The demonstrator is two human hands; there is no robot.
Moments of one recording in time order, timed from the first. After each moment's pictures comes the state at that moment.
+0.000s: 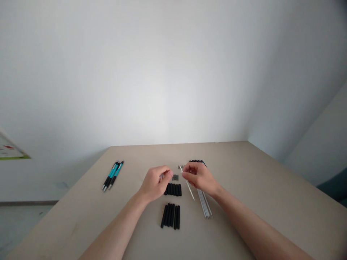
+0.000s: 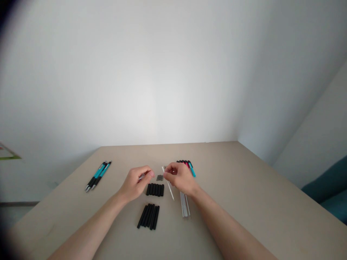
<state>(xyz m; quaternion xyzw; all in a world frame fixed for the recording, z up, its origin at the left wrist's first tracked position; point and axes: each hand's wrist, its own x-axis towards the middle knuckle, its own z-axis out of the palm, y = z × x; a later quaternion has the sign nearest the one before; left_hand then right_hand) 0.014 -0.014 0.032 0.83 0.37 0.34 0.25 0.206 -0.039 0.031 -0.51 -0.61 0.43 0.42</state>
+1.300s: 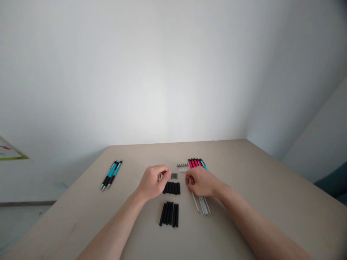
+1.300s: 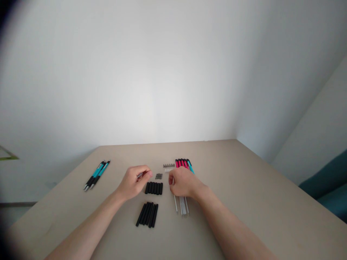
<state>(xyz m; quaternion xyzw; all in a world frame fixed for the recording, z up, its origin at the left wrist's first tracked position) 0.011 -0.010 0.029 0.85 0.35 0.34 0.21 0.222 -0.042 0.033 -0.56 -0.81 0.15 0.11</state>
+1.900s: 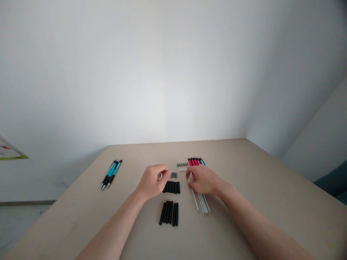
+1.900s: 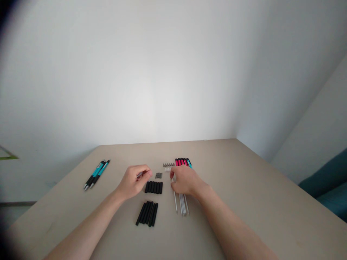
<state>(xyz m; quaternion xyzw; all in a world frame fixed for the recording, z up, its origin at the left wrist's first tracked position) 0.011 -0.010 0.028 0.85 0.35 0.34 0.20 0.226 -0.043 0.034 -0.61 -0.77 0.13 0.09</state>
